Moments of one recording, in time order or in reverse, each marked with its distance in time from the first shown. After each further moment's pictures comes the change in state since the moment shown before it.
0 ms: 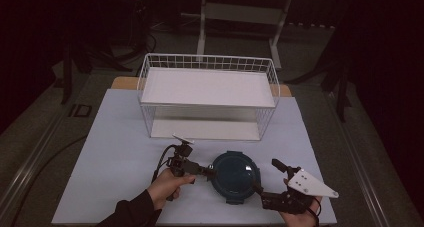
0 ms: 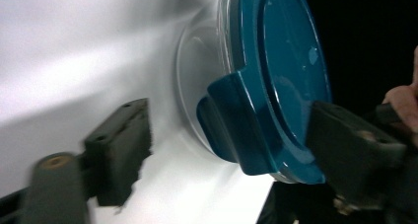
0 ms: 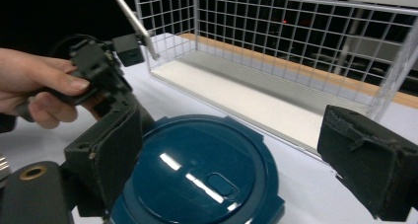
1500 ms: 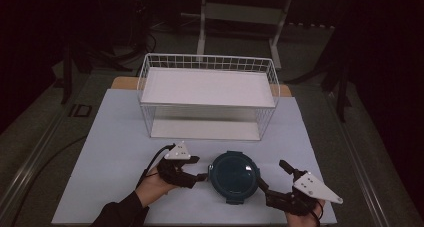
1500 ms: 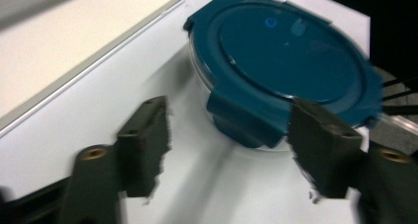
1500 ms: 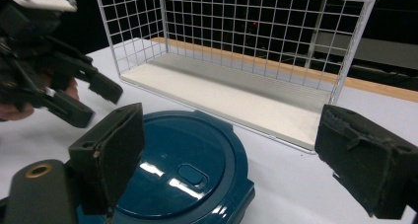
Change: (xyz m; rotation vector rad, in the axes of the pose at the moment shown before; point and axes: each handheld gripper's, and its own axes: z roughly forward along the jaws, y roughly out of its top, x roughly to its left) left arm -0.028 -0.029 -0.031 -0.190 0.200 0.719; right arm -0.006 -0.013 -0.006 -0.023 -0.117 0.046
